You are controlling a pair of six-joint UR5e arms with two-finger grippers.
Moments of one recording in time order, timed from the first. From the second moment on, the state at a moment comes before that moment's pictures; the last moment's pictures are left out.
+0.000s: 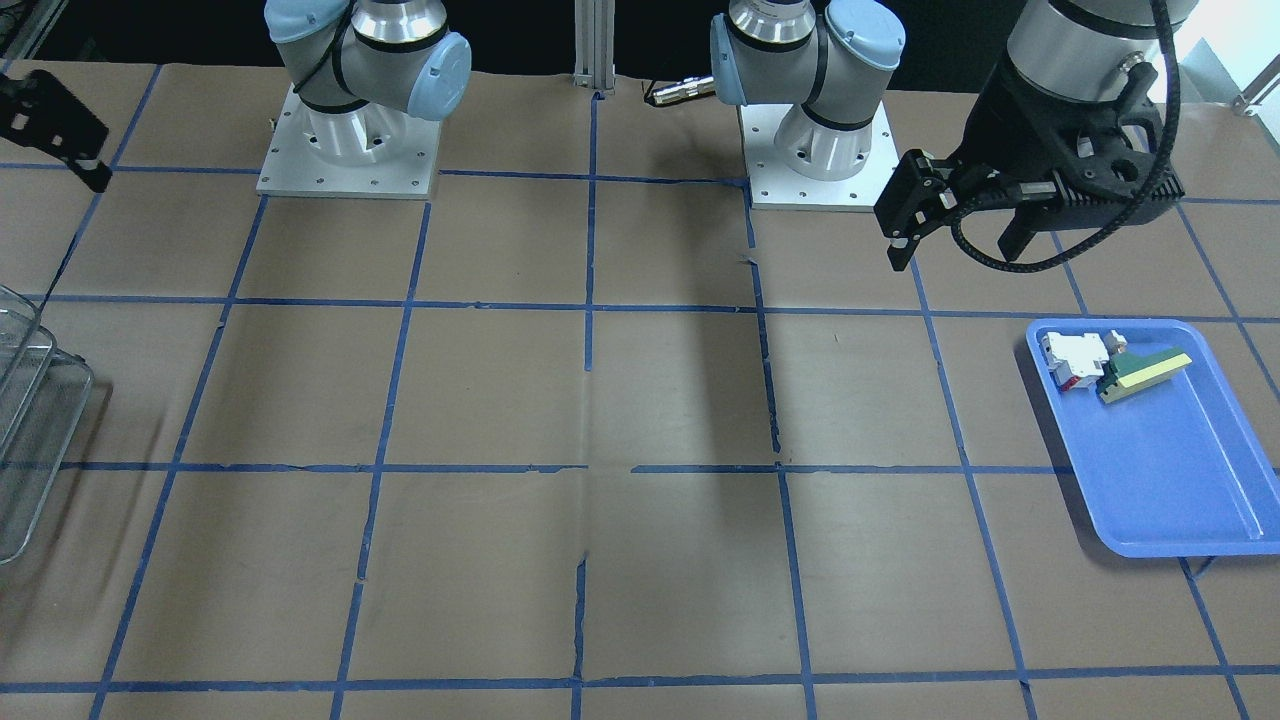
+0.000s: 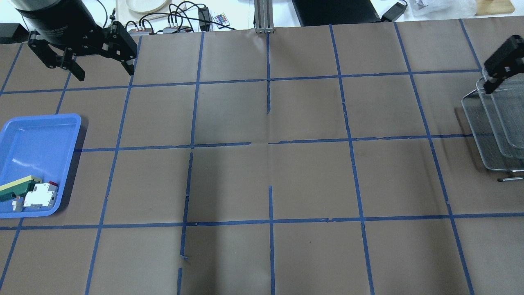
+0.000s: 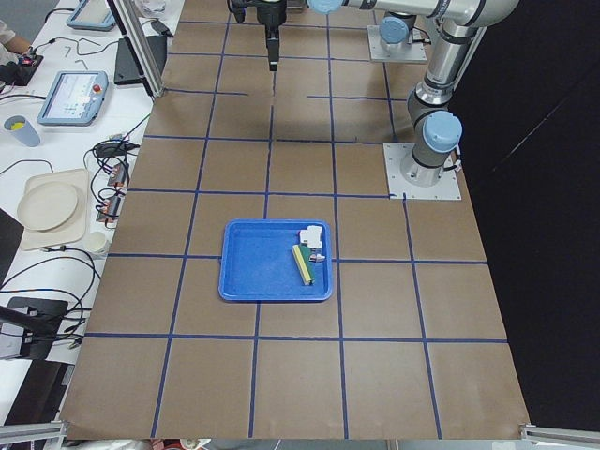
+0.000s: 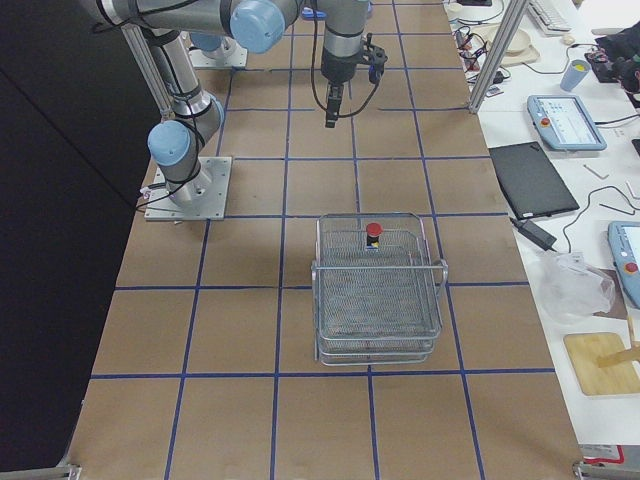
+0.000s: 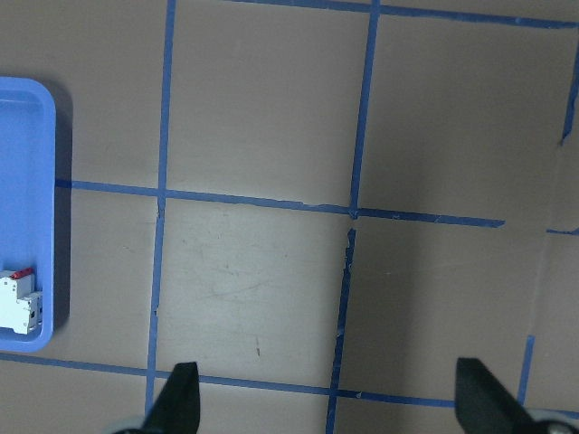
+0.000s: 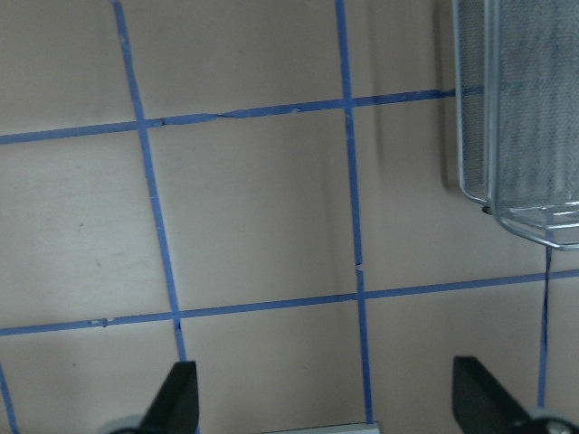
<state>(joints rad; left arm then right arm) -1.50 -1.62 -1.40 -1.67 1.60 -0.03 1.26 -1.64 1.50 -1.36 -1.61 -0.23</state>
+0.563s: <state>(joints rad) -1.50 -1.62 -1.40 -1.67 1.60 -0.03 1.57 -1.68 1.63 -1.43 -1.64 0.06</state>
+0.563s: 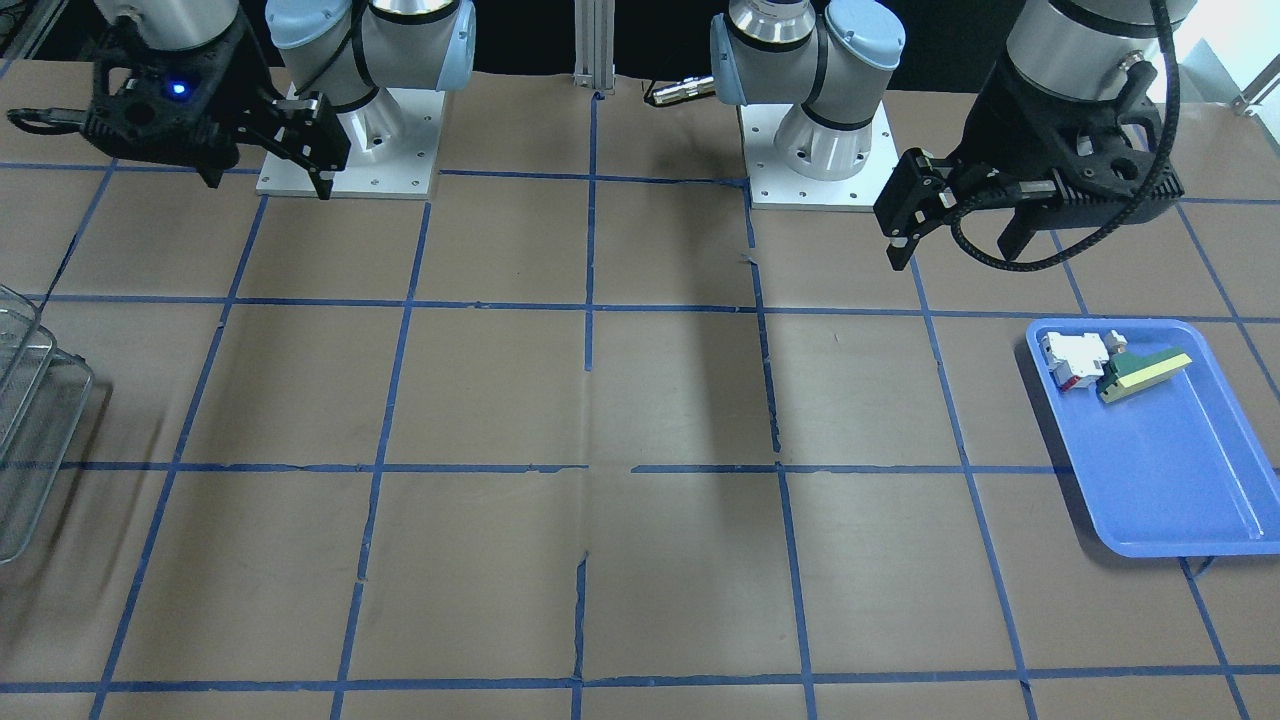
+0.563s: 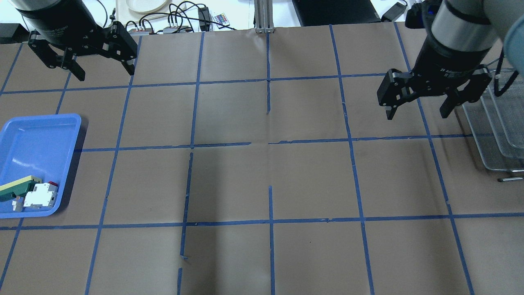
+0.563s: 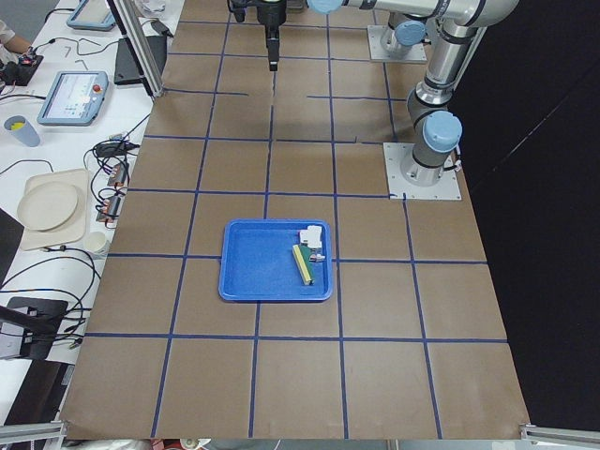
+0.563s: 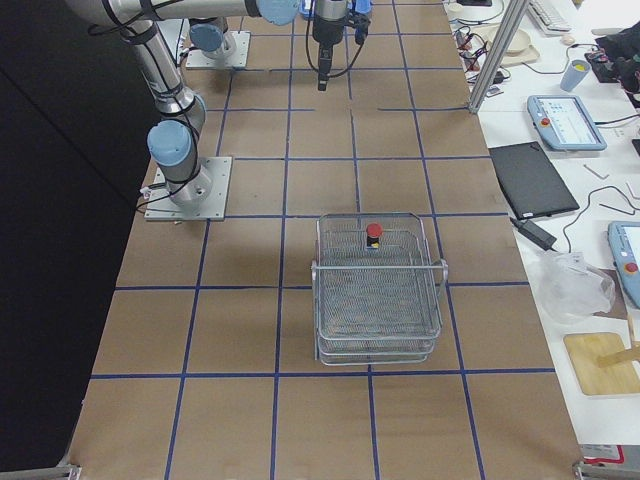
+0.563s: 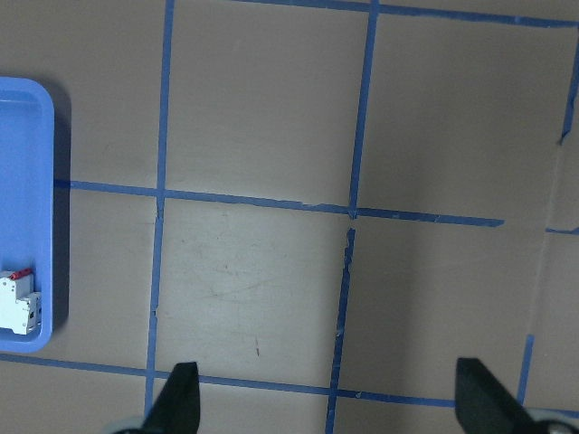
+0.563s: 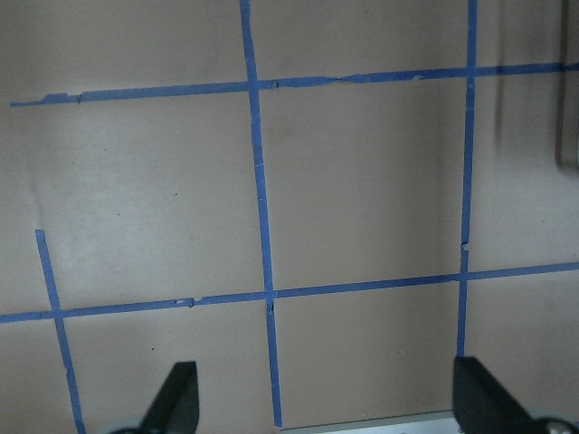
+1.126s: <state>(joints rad) -1.50 -1.62 -1.40 -1.67 1.60 -0.03 1.59 -1.74 1.67 -1.47 -1.61 0.07</state>
